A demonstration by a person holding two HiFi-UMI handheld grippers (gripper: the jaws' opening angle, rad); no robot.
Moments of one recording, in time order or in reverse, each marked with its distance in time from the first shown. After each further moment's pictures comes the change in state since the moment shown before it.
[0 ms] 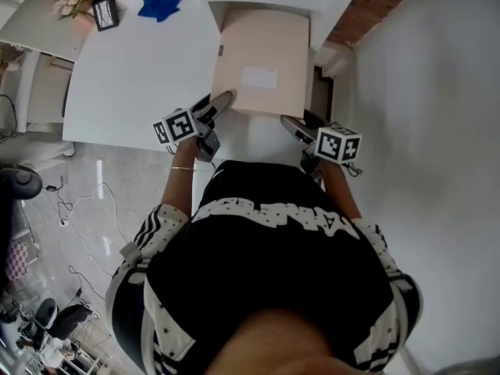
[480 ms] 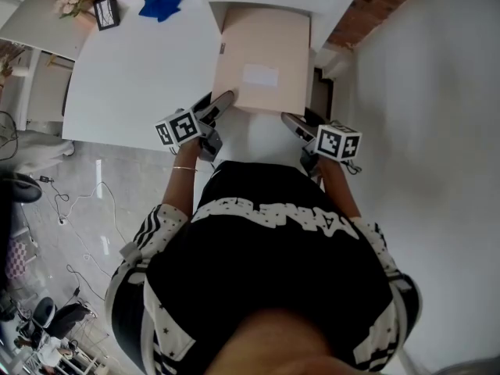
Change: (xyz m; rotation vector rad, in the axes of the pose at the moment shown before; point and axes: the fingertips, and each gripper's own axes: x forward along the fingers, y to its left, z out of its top) left arm -0.001 -0.002 0.001 0.038 -0.038 0.013; right arm 0.002 -0.005 0.004 0.001 -0.010 -0.012
